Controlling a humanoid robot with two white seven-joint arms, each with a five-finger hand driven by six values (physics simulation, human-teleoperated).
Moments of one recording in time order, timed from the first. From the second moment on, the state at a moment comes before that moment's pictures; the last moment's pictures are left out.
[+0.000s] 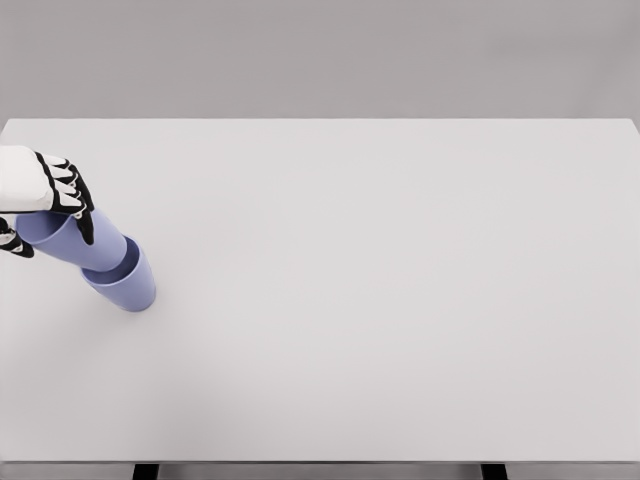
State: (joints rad) left arm -1.47 1.42 -1.47 -1.79 0.16 -0.61 -0.61; right arm 0.00 0.00 -0.06 0.05 -0.05 -0.07 0.10
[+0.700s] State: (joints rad) left arm -1.47 1.42 -1.47 -1.79 0.16 -0.61 -0.61; right arm 0.00 0.00 -0.06 0.05 -0.05 -0.07 0.10
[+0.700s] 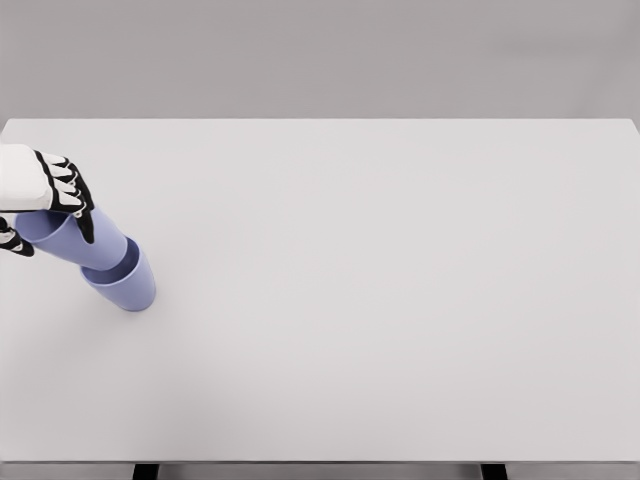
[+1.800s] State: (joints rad) left arm -1.48 1.42 -1.46 -1.79 0.16 -0.61 -0.61; right arm 0.00 0.00 -0.06 0.05 -0.05 -0.07 0.10
